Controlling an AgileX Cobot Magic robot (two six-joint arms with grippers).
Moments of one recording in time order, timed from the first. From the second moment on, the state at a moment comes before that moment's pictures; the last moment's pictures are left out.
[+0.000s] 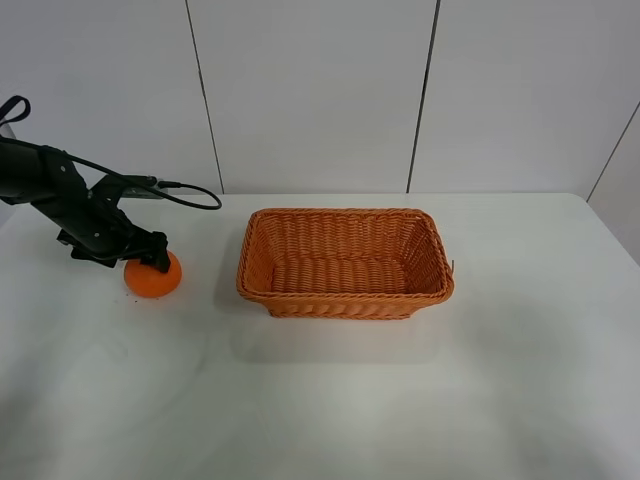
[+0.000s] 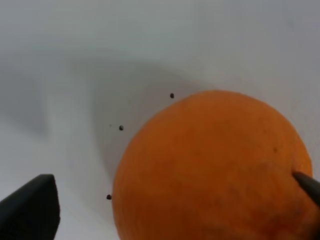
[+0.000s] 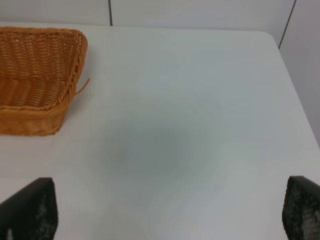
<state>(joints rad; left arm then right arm) 0.02 2.04 -1.24 -0.15 0.38 0.32 0.00 0.00 -0.50 -0.01 1.02 0.01</state>
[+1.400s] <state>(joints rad) -0.16 1.68 -1.25 -0.21 0.60 0.35 0.00 0.00 -0.50 -0.01 1.02 0.01</state>
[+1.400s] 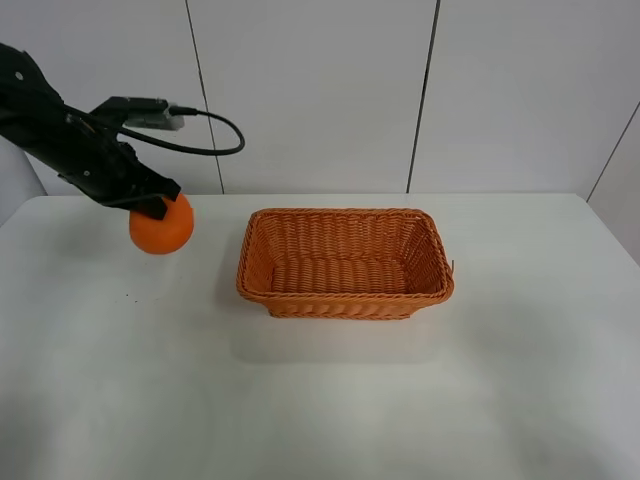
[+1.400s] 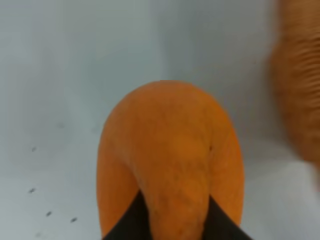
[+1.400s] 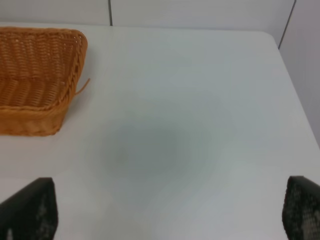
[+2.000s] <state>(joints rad) -0.46 1.83 -1.51 -0.21 0.67 0.27 0.00 0.00 -0.50 -0.01 1.02 0.01</state>
